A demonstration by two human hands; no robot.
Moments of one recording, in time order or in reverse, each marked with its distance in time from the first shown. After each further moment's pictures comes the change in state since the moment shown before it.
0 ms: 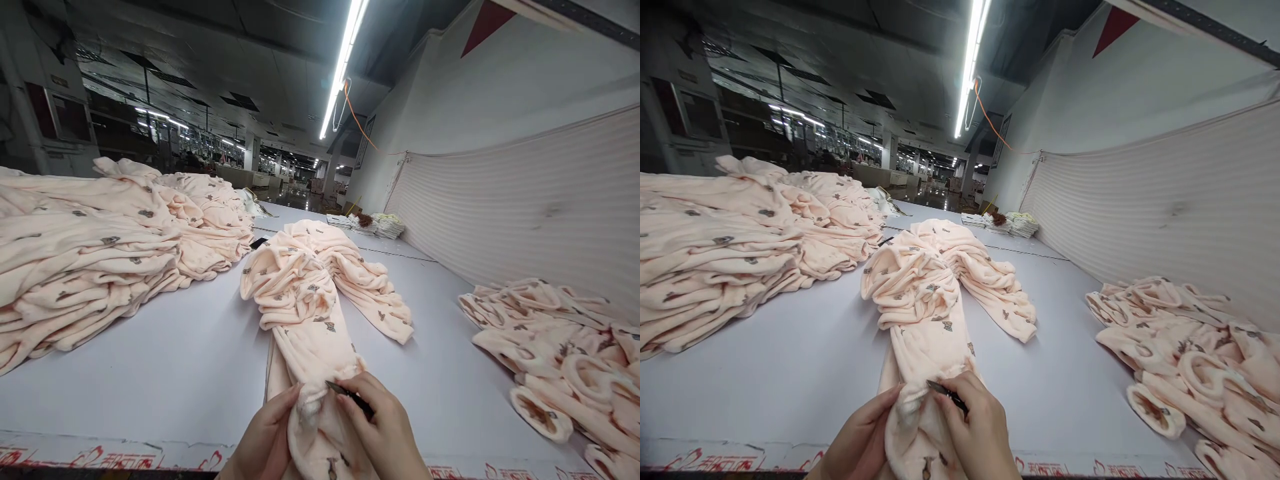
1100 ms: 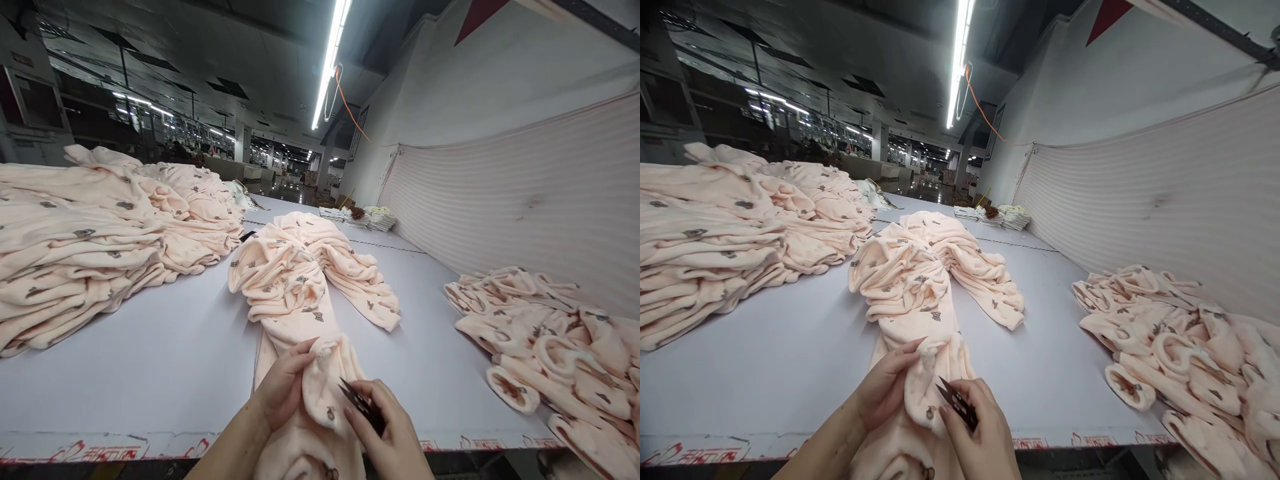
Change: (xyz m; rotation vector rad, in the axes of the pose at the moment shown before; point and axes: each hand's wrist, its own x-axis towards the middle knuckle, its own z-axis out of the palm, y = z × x) left_hand 0.050 0.002 0.019 0.347 0.030 0.091; right_hand -0.042 0.017 -0.009 0.176 0.106 0.147
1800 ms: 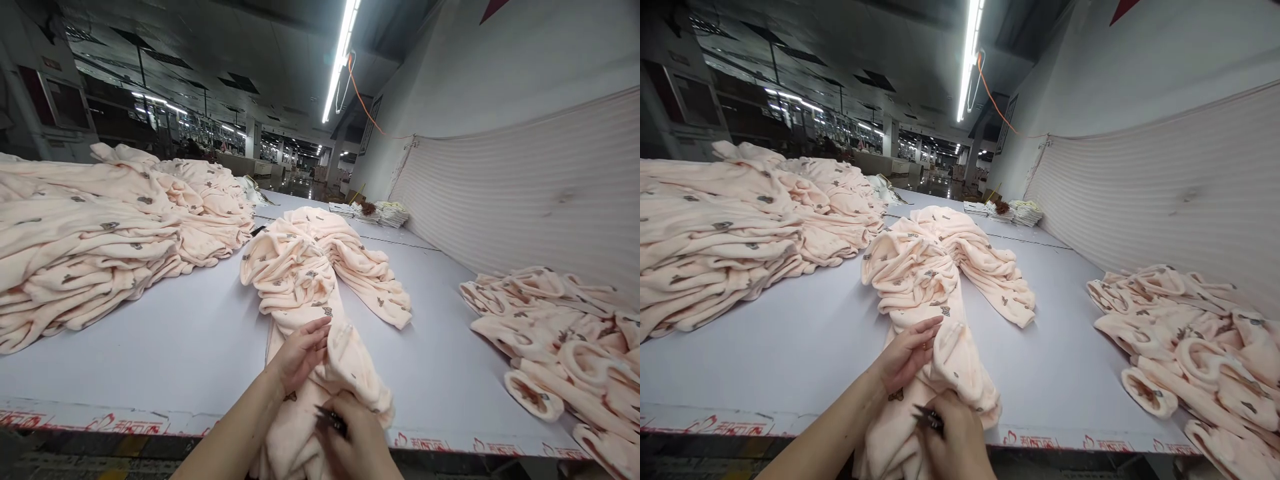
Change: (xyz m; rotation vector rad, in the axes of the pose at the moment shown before) left_hand 0.026 0.008 -0.018 0.176 0.227 0.039; right_hand -0.002 0.011 0.051 -0.203 -0.250 -0.039
